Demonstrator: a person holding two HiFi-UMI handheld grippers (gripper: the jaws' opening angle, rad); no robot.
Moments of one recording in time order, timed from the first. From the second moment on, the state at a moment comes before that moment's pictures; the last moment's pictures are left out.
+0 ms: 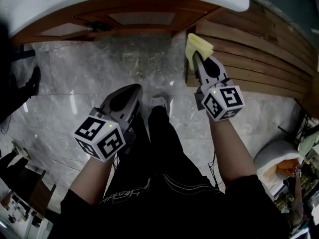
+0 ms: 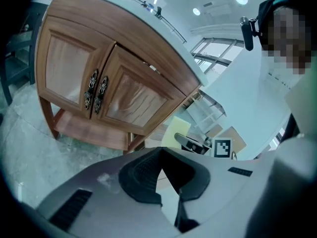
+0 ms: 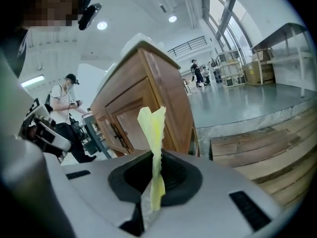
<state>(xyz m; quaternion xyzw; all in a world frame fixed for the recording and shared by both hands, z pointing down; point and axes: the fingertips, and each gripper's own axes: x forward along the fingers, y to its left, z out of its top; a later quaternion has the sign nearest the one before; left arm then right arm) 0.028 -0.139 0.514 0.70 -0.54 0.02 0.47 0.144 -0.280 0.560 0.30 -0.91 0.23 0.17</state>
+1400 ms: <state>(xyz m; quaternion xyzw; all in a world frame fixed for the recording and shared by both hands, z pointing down) 0.100 0.177 0.058 0.79 -0.58 -0.05 0.18 0.184 0.142 0.063 0.00 -0.98 0.18 0.05</state>
